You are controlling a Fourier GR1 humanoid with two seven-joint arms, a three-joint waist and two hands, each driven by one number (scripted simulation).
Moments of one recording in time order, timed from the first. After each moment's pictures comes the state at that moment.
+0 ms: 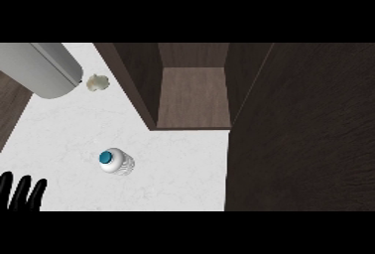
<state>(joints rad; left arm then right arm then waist) 0.65 0.01 -0.28 -2.45 0.07 0.09 0.02 0.68 -0.11 0.12 -2.49 -0.14 0.24 0.00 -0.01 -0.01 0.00</state>
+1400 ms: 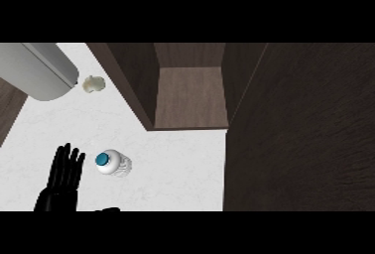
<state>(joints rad) 0.34 0.03 0.00 -1.70 0.22 0.03 -0.23 1.03 -0.11 0.14 -2.50 -0.11 0.40 -0.30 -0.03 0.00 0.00</state>
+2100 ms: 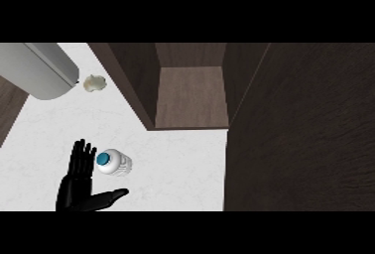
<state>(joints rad) 0.12 0.03 0.11 -1.23 0.23 -0.02 -0.47 1.13 -0.13 0.07 -2.50 -0.11 0.46 -0.39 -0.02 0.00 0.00</state>
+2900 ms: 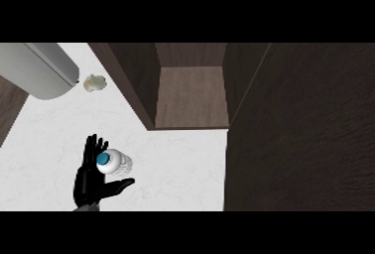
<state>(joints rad) -0.11 0.03 0.21 -0.80 0.28 -0.15 -0.69 1.19 -0.11 0.01 -2.49 -0.11 0.51 -0.48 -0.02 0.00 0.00</state>
